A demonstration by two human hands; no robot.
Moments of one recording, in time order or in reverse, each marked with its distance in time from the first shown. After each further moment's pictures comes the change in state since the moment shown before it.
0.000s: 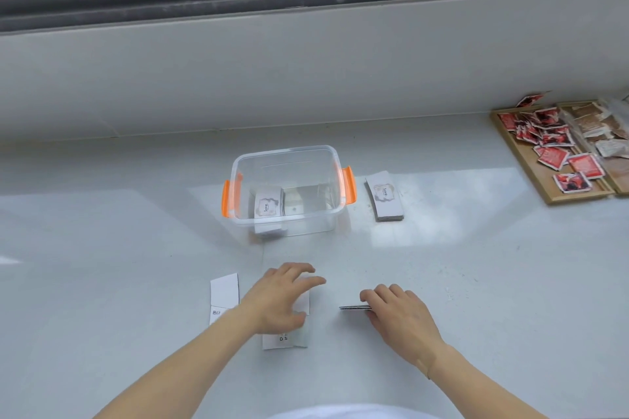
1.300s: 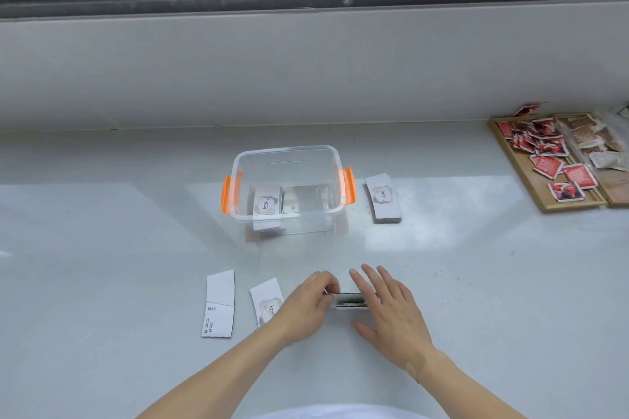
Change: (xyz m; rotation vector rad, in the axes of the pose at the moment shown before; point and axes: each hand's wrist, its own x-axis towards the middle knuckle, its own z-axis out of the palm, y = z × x) left_hand 0.016 0.061 0.013 -0.720 0.184 -0.139; right_hand -0.002 -0.007 -0.002 0.025 -0.016 0.036
